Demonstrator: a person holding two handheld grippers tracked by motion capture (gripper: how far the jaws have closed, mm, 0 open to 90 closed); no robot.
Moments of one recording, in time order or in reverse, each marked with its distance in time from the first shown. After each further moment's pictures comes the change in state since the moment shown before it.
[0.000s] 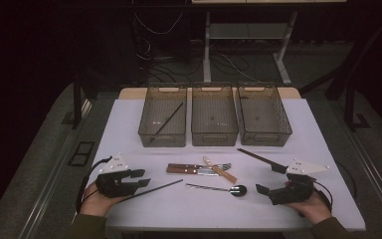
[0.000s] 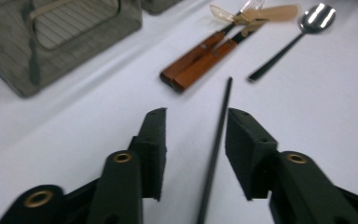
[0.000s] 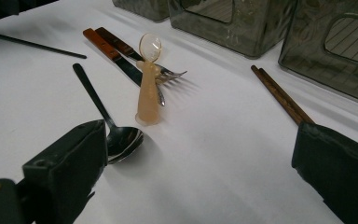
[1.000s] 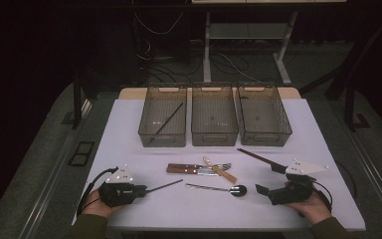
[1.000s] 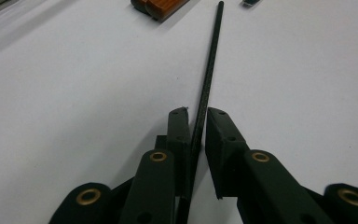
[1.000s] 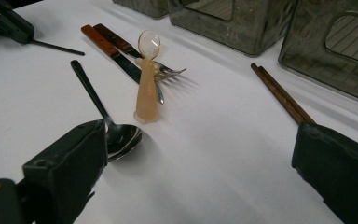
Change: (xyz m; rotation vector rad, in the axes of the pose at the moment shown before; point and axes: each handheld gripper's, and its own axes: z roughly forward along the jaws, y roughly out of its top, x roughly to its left) left arm 0.002 -0.024 0.019 0.137 -0.058 0.058; right arm 0.000 0.000 0.001 0.009 -0.003 -0.009
